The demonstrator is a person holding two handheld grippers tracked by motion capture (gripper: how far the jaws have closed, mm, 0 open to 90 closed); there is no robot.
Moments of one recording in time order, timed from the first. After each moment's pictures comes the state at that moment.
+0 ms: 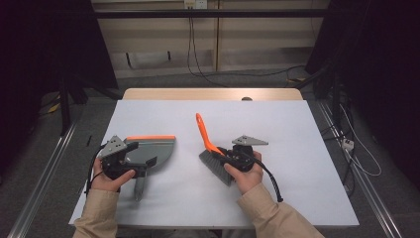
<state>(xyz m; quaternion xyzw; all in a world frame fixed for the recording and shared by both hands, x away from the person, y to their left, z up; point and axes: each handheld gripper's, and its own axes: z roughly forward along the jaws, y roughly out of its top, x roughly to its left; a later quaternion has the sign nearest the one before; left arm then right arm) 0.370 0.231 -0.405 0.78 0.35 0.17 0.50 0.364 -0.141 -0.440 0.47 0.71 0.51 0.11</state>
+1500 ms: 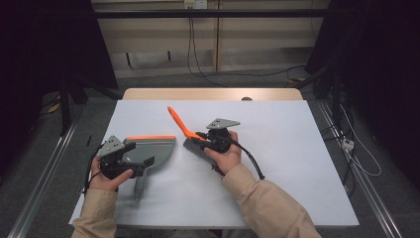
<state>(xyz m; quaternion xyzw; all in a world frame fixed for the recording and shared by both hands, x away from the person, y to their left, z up) 0.370 0.236 -0.408 0.78 0.36 0.17 0.49 0.429 -0.091 -0.435 0.36 0.77 0.51 0.13</state>
